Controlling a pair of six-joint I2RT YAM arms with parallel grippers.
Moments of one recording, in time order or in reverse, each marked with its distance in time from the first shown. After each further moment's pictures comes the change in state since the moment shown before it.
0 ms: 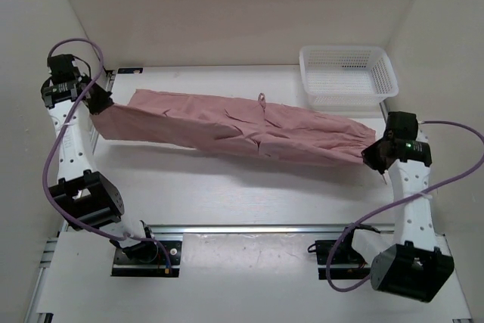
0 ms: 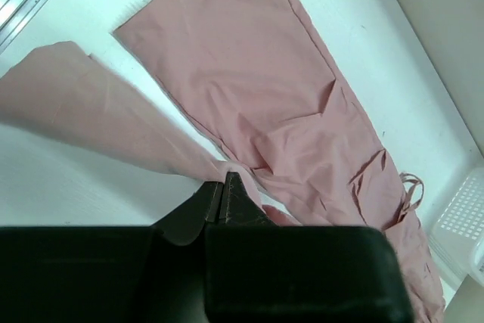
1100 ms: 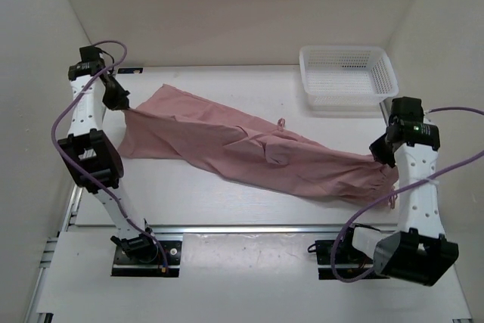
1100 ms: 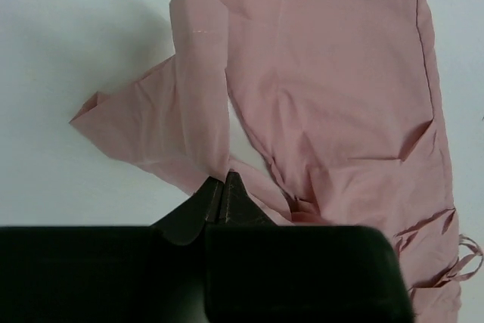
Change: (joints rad) left arm -0.095 0.339 0.219 -0.134 -0.075 0.091; right arm 0.003 0.057 0.209 -0.214 0.133 -0.050
